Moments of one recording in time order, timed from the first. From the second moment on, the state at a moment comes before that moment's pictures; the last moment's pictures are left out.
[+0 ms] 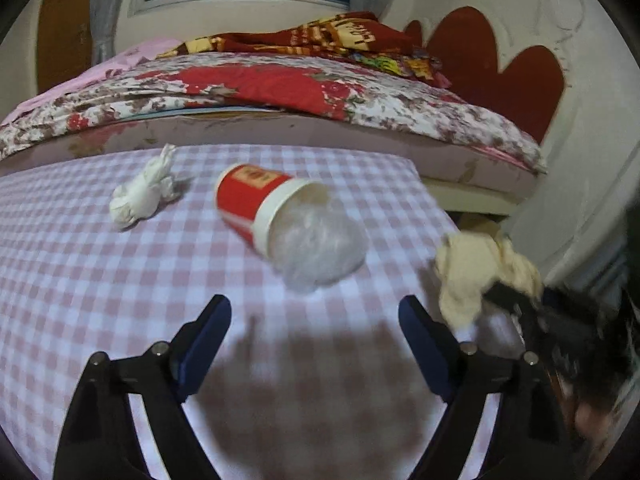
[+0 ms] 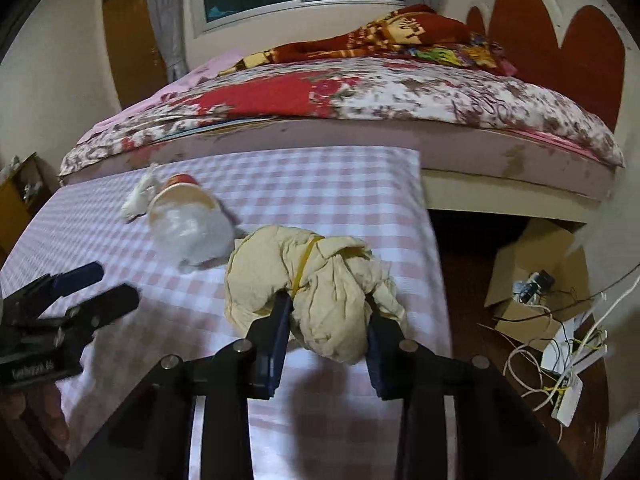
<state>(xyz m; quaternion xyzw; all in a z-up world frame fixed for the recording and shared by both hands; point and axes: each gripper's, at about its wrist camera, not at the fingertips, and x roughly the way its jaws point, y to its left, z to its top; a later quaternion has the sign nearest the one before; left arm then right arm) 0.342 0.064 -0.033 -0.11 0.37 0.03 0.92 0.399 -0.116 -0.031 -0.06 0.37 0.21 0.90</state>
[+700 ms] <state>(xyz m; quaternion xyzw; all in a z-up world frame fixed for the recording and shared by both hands) 0.312 0.132 -0.052 -0.12 0.38 0.05 0.92 0.392 -0.113 -0.040 -0.04 0.38 0.23 0.89</state>
